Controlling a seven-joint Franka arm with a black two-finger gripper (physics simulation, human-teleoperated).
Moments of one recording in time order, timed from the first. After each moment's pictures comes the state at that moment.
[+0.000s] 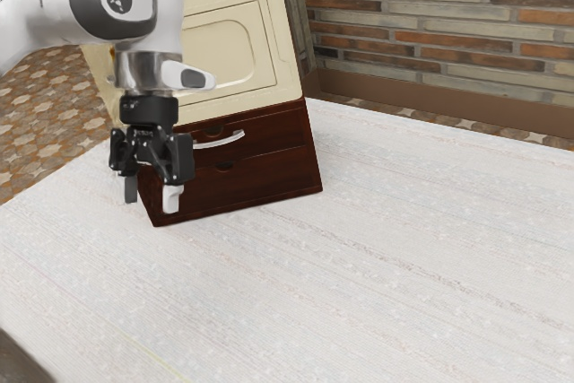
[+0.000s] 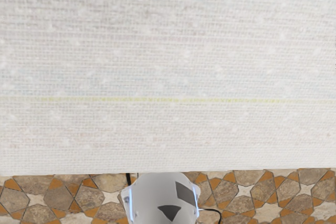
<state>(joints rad) 0.46 0.25 -0.33 -1.20 0.00 0.97 0.08</state>
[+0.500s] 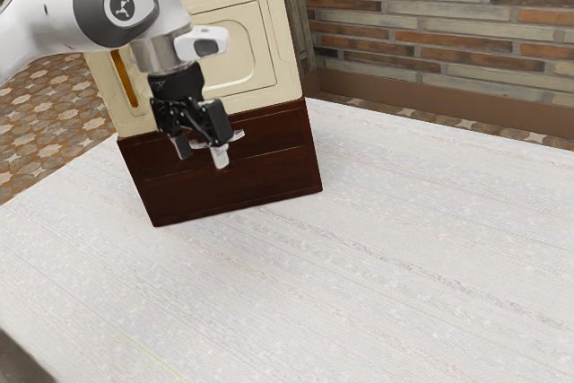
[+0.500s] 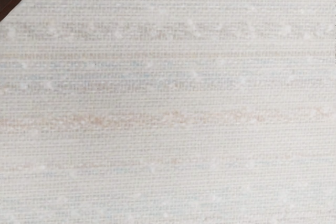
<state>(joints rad) 0.47 0.25 -0.34 -1.22 -0.01 1.39 0.18</state>
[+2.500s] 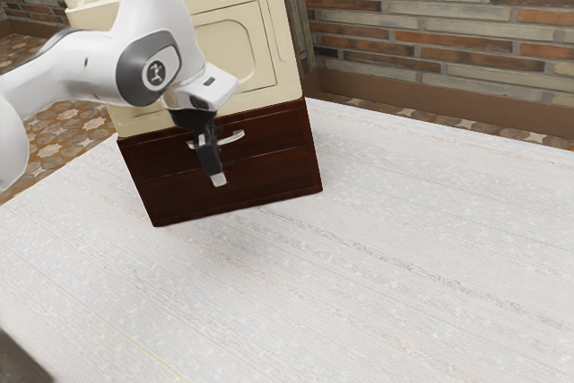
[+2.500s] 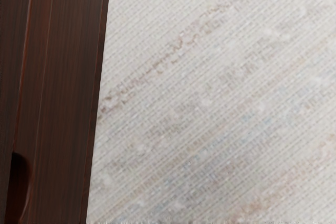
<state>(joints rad) 0.45 0.29 -0.26 -1.40 0.10 1.80 0.90</state>
